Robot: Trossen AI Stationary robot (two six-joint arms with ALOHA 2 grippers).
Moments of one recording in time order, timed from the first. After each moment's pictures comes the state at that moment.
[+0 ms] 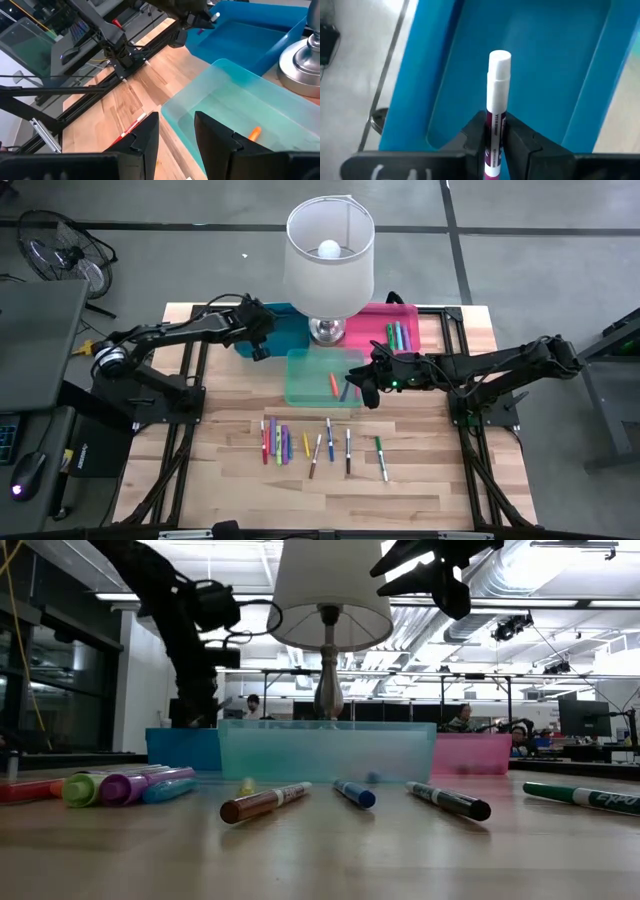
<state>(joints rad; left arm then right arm) 0.60 1.38 0.84 -0.43 -0.30 0.40 0.09 1.22 0.90 -0.10 0.29 0.71</state>
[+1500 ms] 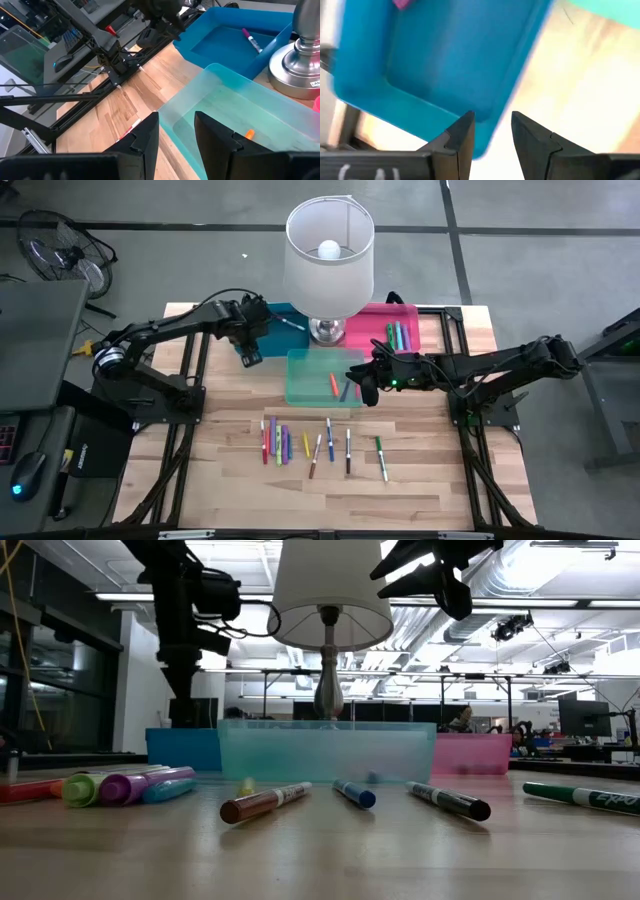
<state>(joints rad) 0.59 1.37 1.04 -0.96 -0.17 0.20 0.09 1.22 0.90 -0.10 0.33 0.73</state>
